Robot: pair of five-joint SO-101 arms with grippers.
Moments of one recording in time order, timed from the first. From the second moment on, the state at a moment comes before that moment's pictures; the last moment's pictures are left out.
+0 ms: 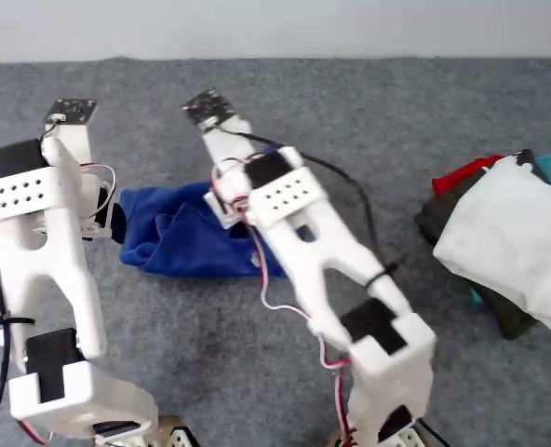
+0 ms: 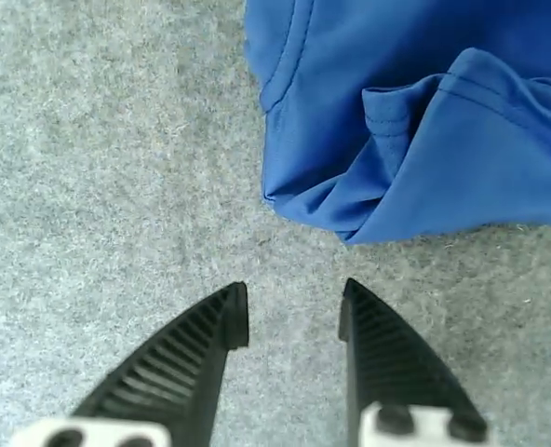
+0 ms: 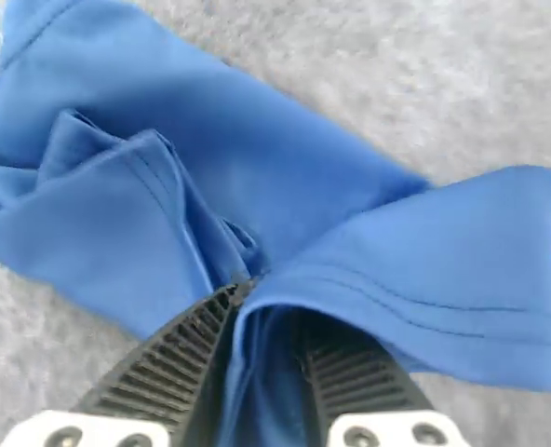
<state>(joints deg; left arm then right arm) -19.1 3.6 -4.1 99.3 -11.4 -35.6 20.0 -15.5 66.8 4.5</state>
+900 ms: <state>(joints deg) -34.0 -14.4 -4.9 99.5 -11.4 -53.0 67.3 -80.0 80.9 4.4</state>
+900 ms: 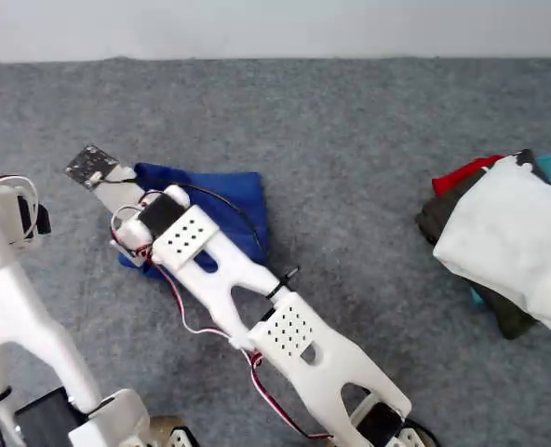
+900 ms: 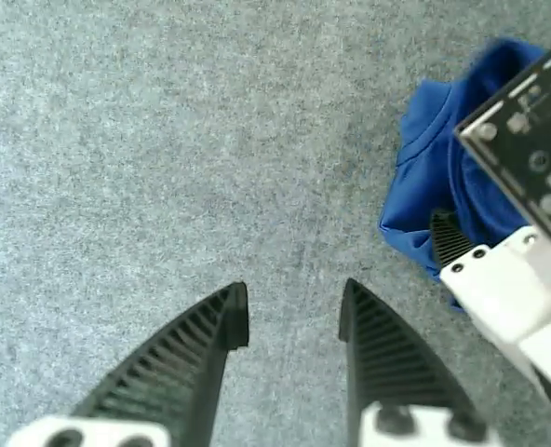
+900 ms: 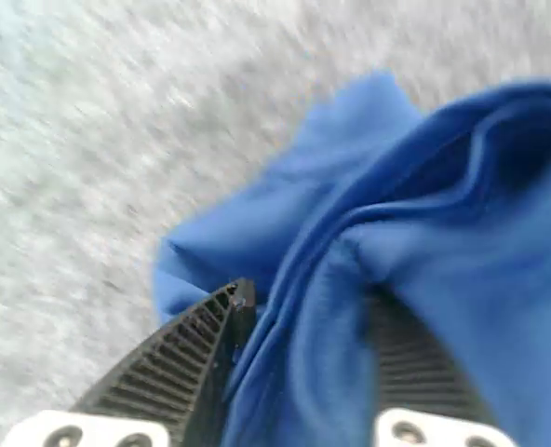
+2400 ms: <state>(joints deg) -38.2 -14.4 -4.9 99.5 -11.4 -50.0 75.1 -94.2 89.8 4.4</state>
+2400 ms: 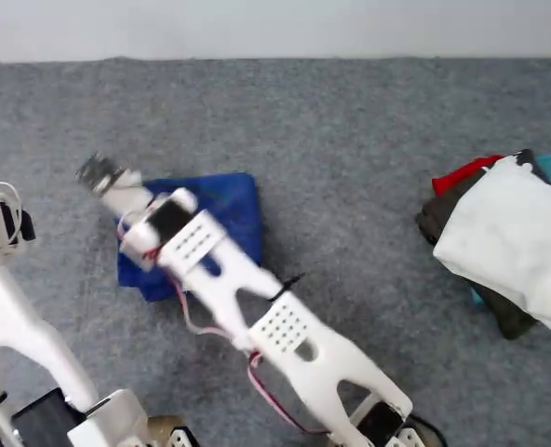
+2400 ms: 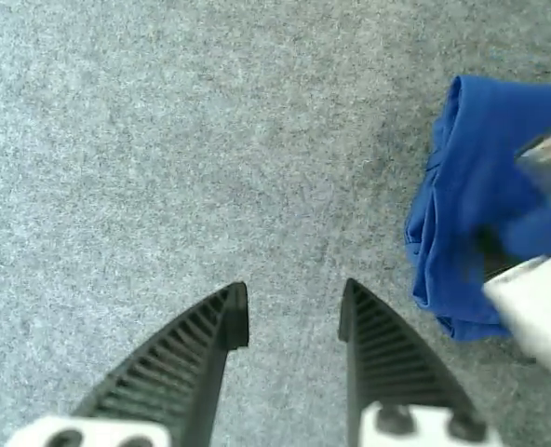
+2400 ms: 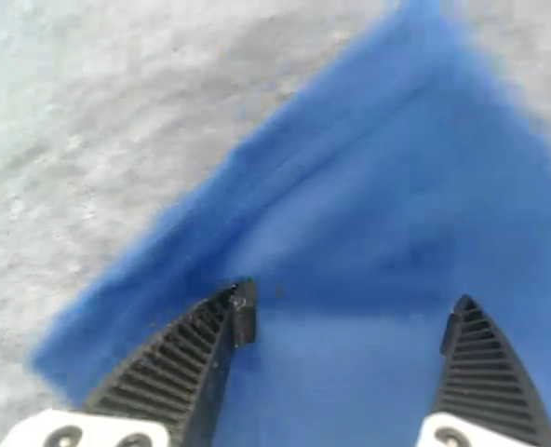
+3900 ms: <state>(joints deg) -38.2 -14.4 -3.6 99.6 -11.4 -33.5 82.4 -95.7 99.7 10.8</state>
